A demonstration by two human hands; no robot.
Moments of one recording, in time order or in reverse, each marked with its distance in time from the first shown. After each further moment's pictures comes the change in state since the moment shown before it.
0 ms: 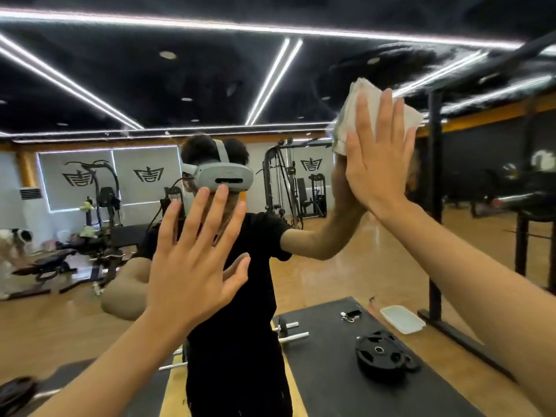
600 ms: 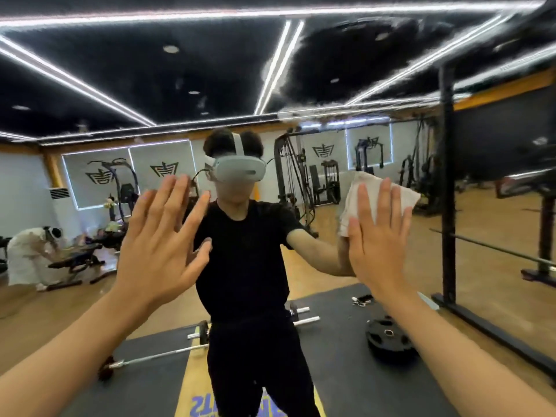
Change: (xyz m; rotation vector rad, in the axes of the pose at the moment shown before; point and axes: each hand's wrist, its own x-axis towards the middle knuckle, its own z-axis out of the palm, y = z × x) left_hand 0.008 0.010 -0.019 -0.053 -0.100 0.015; right_hand -0.154 0.091 0.011 0.019 -0.096 0.058
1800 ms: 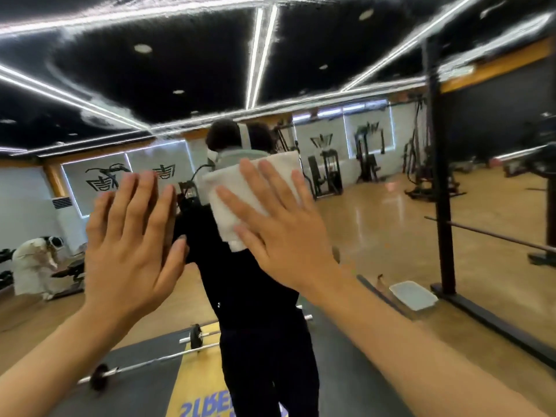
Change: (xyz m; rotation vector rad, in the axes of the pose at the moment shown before) left_hand 0.097 0.169 0.035 -0.067 0.172 -0.024; right_hand 0.056 0.074 -0.021 0.064 -0.053 -0.500
